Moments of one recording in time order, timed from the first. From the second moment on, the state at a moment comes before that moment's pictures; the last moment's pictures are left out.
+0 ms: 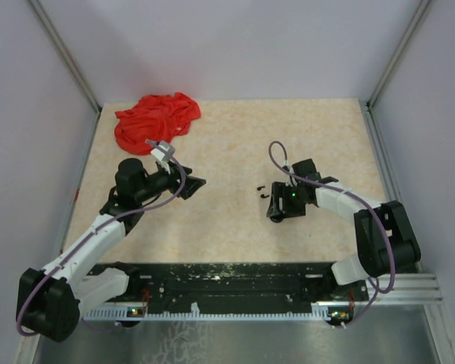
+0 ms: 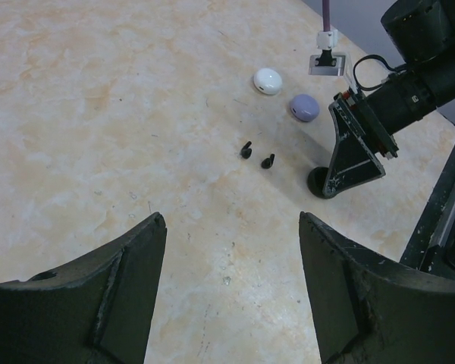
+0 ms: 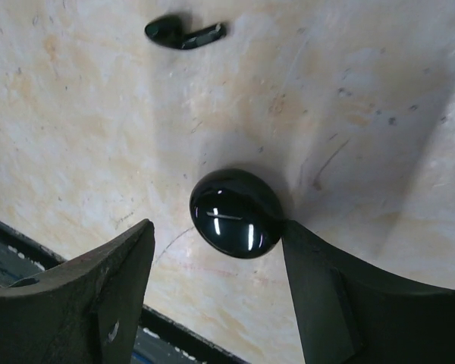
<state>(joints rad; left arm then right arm) -0.36 1.01 0.61 0.23 0.53 -0.19 0.30 1.45 0.73 -0.40 -0.36 0.32</state>
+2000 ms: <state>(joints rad) -0.35 1.06 0.62 0.24 0.62 -0.23 0.62 1.68 1.01 -0.65 0.11 0.31</state>
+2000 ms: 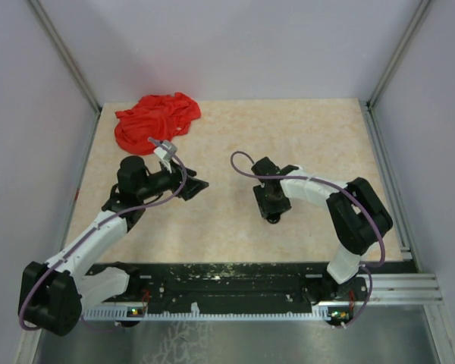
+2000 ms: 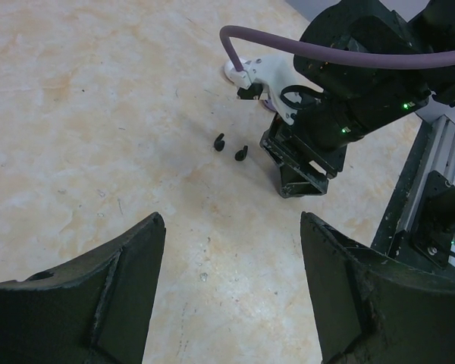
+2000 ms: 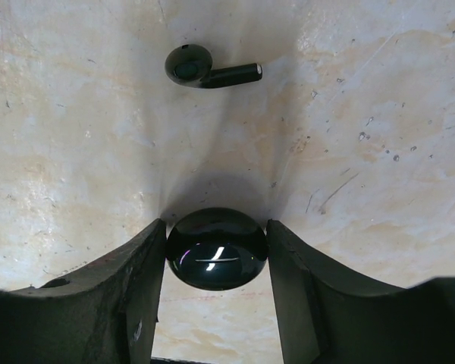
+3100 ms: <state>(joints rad) -0.60 1.07 0.39 0.75 0.41 -0.48 0.90 1.34 1.15 -0.31 0.31 0.53</state>
